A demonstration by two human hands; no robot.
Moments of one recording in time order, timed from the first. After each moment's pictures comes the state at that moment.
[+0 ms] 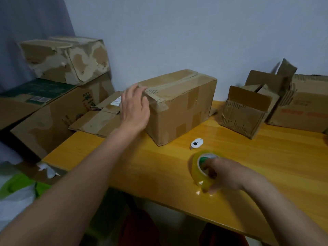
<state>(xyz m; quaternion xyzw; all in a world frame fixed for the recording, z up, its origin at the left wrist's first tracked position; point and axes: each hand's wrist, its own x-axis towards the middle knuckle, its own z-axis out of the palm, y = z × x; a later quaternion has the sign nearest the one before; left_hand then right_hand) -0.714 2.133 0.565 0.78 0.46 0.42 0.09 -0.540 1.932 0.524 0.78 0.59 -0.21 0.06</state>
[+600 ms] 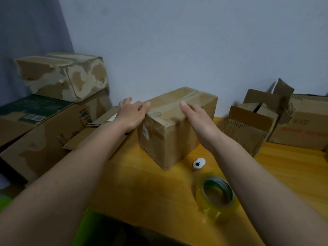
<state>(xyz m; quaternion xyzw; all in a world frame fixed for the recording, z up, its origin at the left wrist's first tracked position) -0.717 2.201 0.602 0.83 0.50 0.20 0.17 -0.563 2.054 0.611 0.65 0.45 -0.29 -0.54</state>
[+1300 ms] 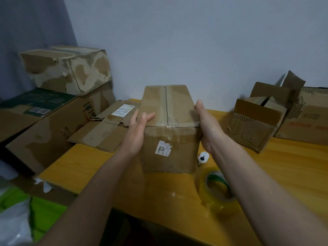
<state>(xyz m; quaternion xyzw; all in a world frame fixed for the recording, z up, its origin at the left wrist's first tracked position) -0.738 2.112 0.563 0.72 0.42 0.37 0.41 -0.558 2.052 0.582 0.60 0.34 -0.39 -0.60</state>
